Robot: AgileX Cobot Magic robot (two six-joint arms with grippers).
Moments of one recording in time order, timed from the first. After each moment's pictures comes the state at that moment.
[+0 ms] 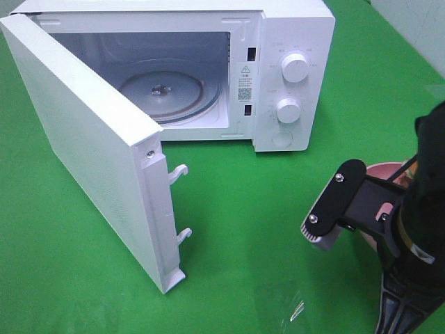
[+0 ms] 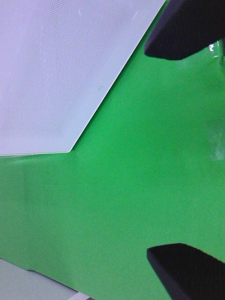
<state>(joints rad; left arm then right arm) 0.00 -0.01 -0.52 -0.10 1.07 0.12 0.93 1.41 -0.64 -0.52 0.95 0.36</state>
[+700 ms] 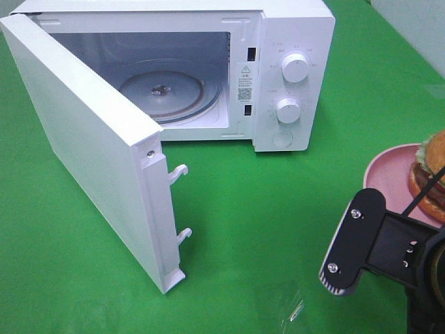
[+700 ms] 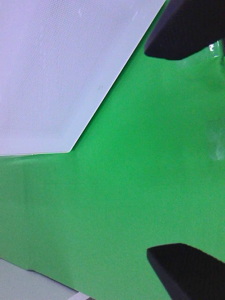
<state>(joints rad) 0.00 -0.01 -0.52 -0.10 1.07 0.12 1.19 1.32 -0.53 -0.68 1.06 0.61</state>
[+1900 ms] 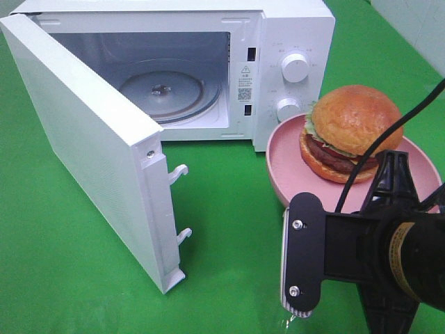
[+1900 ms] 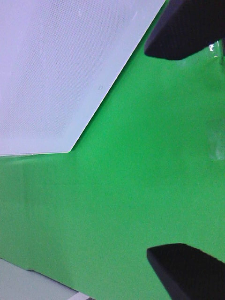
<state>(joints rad) 0.00 -0.01 -0.52 -0.10 1.07 0.12 1.19 1.32 -0.53 -0.93 0.78 0.39</state>
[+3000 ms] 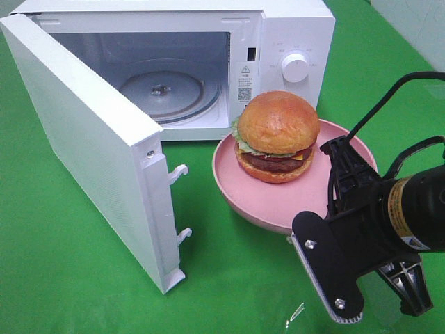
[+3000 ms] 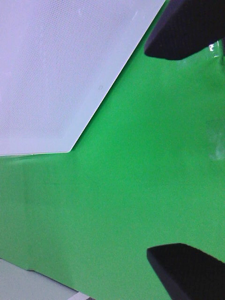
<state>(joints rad) 0.00 -0.01 -0.52 -0.10 1.07 0.12 0.85 1.33 -0.53 -0.80 0.41 -0.50</state>
